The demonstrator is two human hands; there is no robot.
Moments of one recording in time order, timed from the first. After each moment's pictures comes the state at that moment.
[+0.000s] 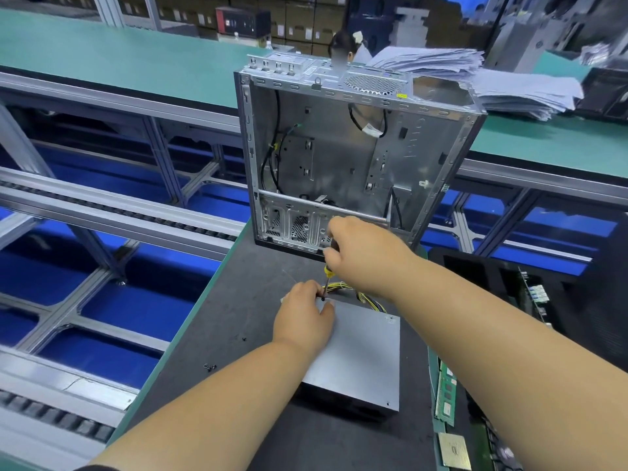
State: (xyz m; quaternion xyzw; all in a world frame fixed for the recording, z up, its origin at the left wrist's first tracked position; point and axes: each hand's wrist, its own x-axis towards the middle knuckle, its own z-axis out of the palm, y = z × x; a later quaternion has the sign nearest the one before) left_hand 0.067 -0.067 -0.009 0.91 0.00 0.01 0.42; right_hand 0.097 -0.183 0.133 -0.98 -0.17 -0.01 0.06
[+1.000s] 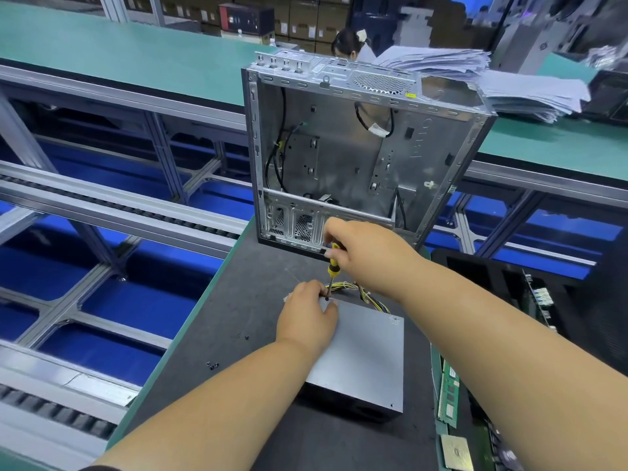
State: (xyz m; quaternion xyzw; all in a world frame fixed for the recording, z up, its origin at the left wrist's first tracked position) left_hand 0.068 -0.066 -0.010 0.90 0.00 0.01 0.43; right_hand 0.094 -0.184 0.138 -0.97 -0.22 0.01 0.11
